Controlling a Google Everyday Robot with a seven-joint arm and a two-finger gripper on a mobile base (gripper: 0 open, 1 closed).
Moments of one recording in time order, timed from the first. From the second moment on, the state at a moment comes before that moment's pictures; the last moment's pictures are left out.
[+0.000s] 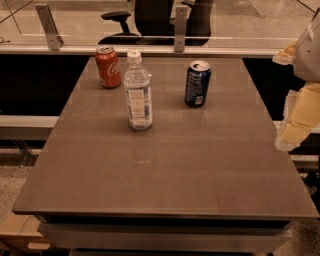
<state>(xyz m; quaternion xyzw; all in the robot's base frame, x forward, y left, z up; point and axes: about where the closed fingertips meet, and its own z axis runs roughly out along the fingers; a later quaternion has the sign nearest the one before) 0.438 -0.217 0.976 -0.60 0.78 -0.03 0.16</state>
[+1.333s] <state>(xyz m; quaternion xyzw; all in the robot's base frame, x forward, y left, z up) 0.445 -0.218 0.978 -0.60 0.77 0.01 0.21</state>
